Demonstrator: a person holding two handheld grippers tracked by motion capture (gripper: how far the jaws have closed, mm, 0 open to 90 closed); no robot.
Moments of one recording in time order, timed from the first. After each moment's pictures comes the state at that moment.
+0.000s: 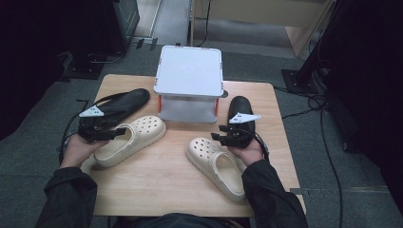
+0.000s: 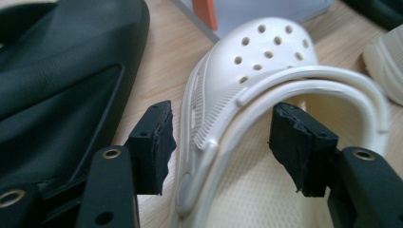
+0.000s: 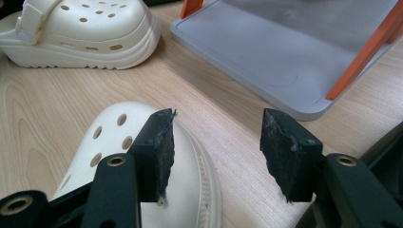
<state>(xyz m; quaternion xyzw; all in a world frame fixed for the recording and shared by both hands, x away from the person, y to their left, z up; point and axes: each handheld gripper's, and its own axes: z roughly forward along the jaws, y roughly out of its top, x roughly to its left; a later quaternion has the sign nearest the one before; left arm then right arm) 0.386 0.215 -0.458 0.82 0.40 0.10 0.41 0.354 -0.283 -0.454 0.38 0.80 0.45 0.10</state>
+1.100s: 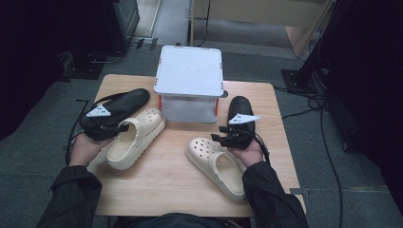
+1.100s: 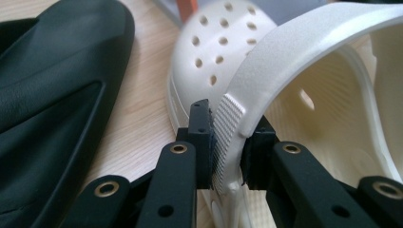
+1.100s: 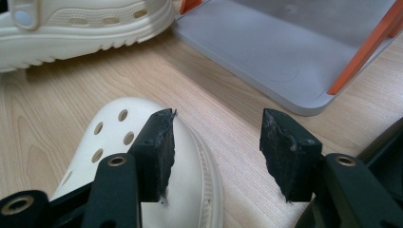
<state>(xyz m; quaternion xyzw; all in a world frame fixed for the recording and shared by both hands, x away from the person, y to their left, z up) 0.383 0.197 -0.450 0.82 0.39 0.11 0.41 0.352 -0.282 -0.455 0.38 0.80 0.44 0.10</state>
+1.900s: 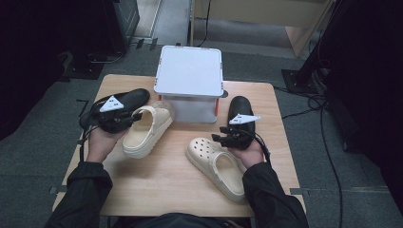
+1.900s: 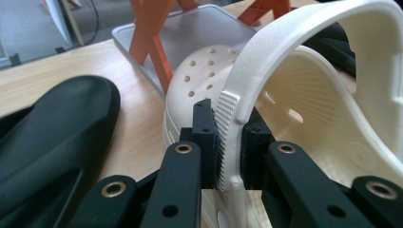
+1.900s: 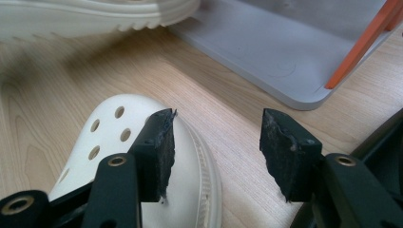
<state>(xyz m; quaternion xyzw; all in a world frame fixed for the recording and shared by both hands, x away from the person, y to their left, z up) 0.392 0.140 -0.424 0.79 0.37 0.16 0.45 0.352 -0.284 -0.457 0.39 0.80 0.44 0.10</state>
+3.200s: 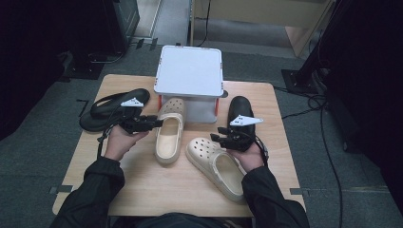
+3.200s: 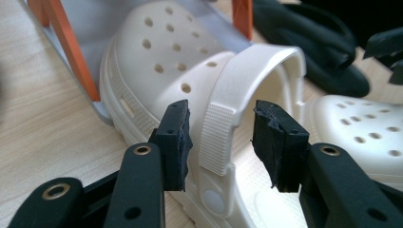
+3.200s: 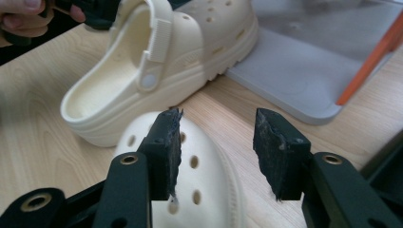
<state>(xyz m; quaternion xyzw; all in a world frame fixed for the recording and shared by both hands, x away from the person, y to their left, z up) 0.402 0.102 -0.435 0.80 0.39 0.04 0.46 0.335 -0.277 -0.442 0.39 0.79 0.47 0.11</state>
